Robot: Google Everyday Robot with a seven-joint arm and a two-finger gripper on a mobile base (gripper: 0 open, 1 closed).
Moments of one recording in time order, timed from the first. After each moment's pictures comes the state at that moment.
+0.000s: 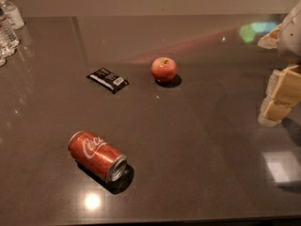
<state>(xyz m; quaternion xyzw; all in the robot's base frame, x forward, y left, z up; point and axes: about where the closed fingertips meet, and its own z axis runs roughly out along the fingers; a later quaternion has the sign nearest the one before) 0.438 -0.217 0.976 -0.60 0.78 -0.03 0.16</state>
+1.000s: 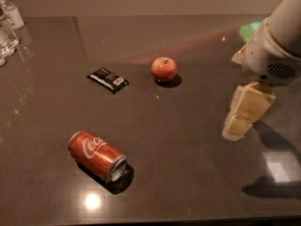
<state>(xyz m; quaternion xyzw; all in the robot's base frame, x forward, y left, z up) 0.426 -0.163 0.951 -0.59 0.79 0.00 0.16</state>
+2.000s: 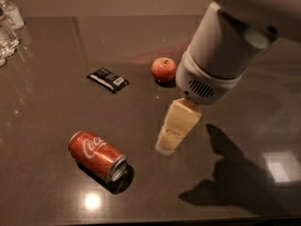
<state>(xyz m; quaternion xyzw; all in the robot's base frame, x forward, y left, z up) 0.409 -0.061 0.929 -0.54 0.83 0.03 0.16</state>
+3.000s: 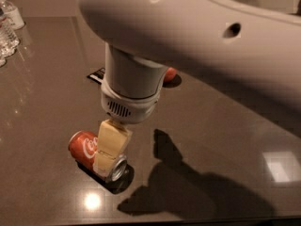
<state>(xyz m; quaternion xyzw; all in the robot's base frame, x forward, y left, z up) 0.383 0.049 0.898 -0.56 0.82 0.05 0.10</state>
